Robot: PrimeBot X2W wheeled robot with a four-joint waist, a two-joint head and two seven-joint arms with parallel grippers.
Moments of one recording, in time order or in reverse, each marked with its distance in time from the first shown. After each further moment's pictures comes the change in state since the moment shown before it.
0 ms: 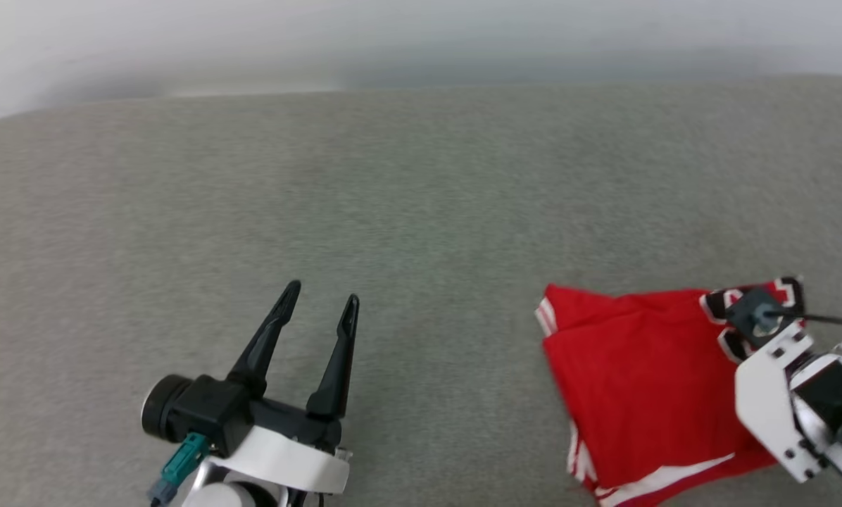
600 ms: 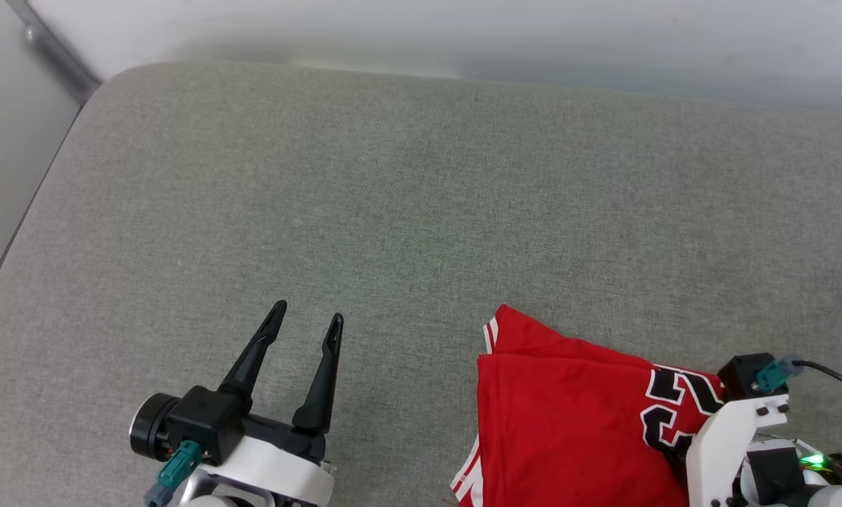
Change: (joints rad) left arm 0.012 0.022 0.025 0.040 0.011 0.000 0.000; right arm 0.234 0.485 -0.350 0.093 0.087 -0.002 0.047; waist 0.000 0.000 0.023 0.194
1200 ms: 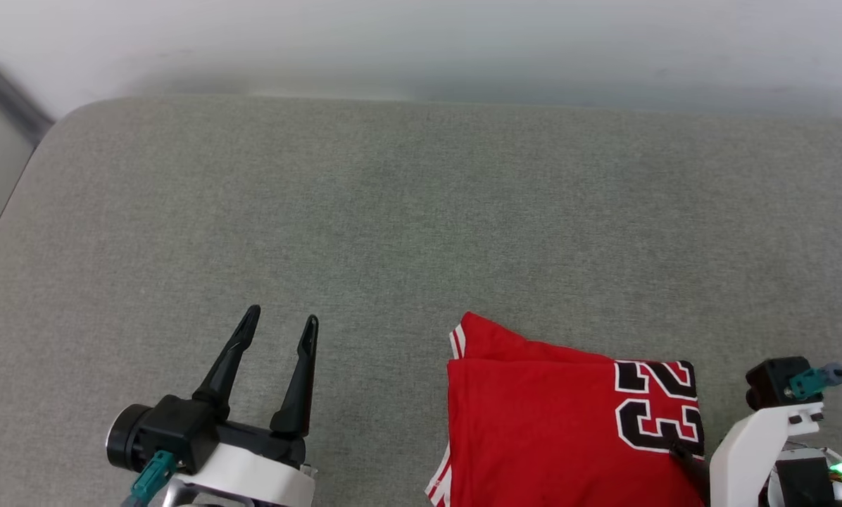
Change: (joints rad) left arm 0.043 0.001 0.054 -0.035 -0.008 0.000 0.000; right arm 0.065 -0.017 -0.063 -0.207 0.076 0.002 -0.022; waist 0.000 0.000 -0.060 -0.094
